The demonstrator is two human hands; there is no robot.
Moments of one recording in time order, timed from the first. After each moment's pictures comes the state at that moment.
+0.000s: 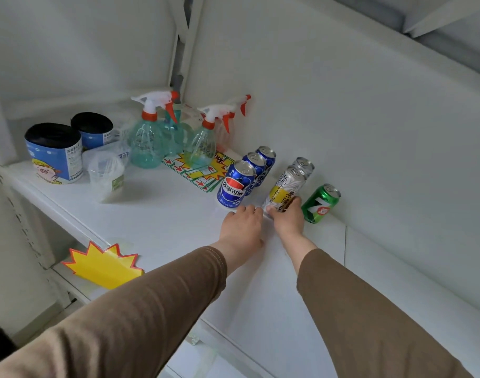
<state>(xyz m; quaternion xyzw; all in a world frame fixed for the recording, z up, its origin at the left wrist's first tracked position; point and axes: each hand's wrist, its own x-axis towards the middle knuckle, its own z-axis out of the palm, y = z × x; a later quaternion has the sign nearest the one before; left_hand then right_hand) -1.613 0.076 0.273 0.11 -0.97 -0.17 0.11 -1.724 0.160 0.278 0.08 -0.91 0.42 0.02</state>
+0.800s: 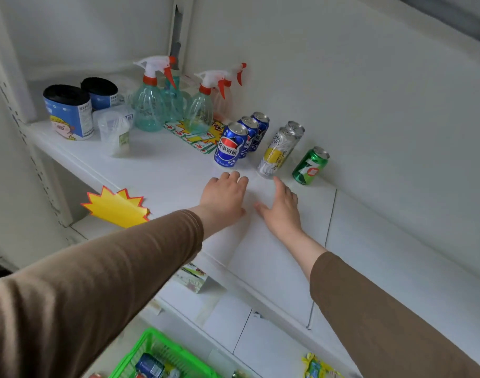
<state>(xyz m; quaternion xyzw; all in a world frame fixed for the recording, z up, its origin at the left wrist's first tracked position) -1.546 0.090 0.282 0.12 -0.98 -0.10 0.11 -1.629 0.231 0.285 0.25 -0.94 0.22 0.00</state>
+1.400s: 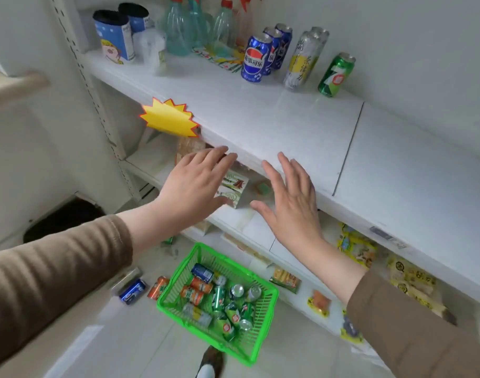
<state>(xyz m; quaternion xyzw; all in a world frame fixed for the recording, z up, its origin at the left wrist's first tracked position) -1.281 0.141 0.252 0.06 -0.99 -0.02 0.15 -1.381 0.340 0.247 0.41 -0.90 0.11 0.11</state>
